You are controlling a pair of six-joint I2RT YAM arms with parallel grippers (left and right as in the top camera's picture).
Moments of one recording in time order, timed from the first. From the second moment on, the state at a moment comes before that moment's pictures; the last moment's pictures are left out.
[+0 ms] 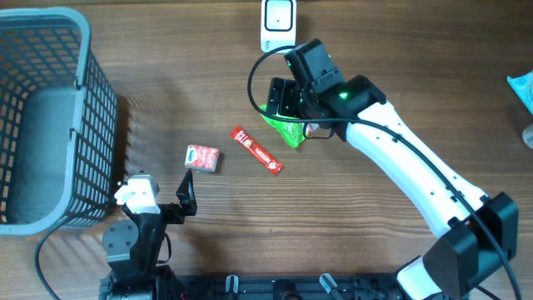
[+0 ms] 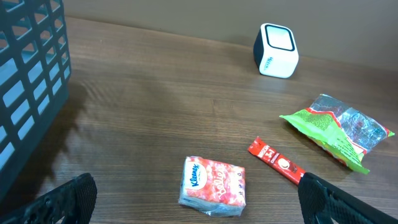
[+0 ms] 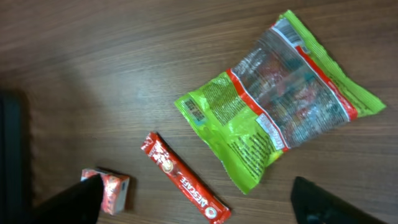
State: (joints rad) left arm 0.11 0.01 0.12 -0.40 0.21 -0.14; right arm 0.57 1.71 1.49 -0.79 0.04 0.66
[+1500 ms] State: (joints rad) left arm 0.11 0.01 0.12 -0.40 0.21 -0.14; right arm 0.60 1.93 1.41 -0.74 -0.06 0.81
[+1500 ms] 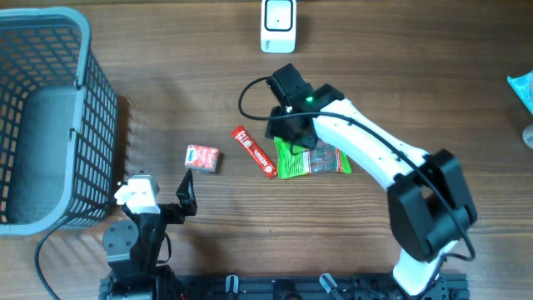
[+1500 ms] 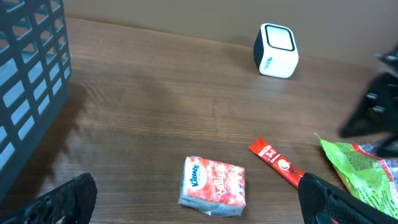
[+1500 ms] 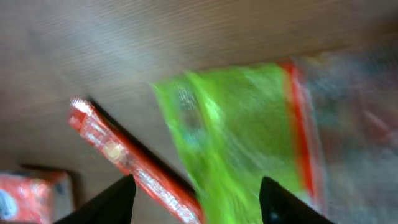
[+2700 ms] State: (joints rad) left arm 0.11 0.01 0.12 -0.40 0.21 -0.14; right arm 0.62 1.30 1.38 -1.41 0.20 1.35
